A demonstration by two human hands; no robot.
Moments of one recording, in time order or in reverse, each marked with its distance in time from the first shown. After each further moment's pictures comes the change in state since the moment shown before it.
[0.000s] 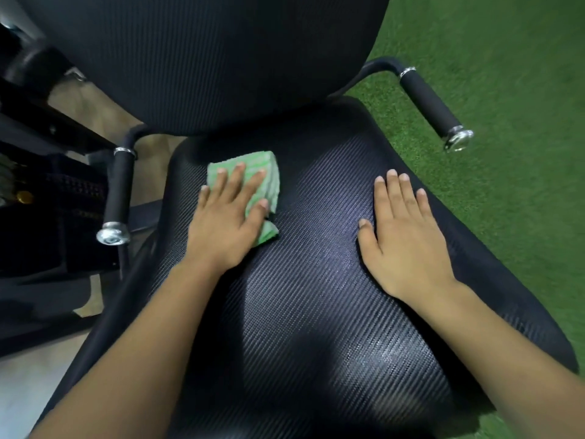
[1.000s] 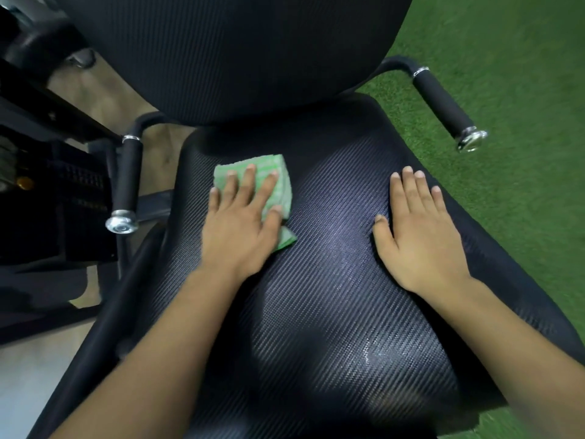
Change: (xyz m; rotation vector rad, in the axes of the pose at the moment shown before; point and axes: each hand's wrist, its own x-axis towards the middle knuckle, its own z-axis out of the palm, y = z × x) left_hand -0.019 0.002 0.004 0.030 0.029 -0.021; right_hand 0.001 0.000 0.003 -0.038 0.023 0.004
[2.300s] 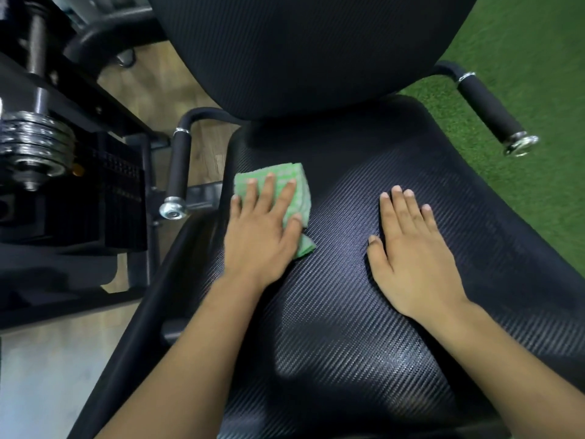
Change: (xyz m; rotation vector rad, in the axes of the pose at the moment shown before) left_hand -0.030 -0.033 -0.007 -0.018 0.033 -0.020; right_hand -0.024 -0.068 0.007 0.028 -0.040 -0.107
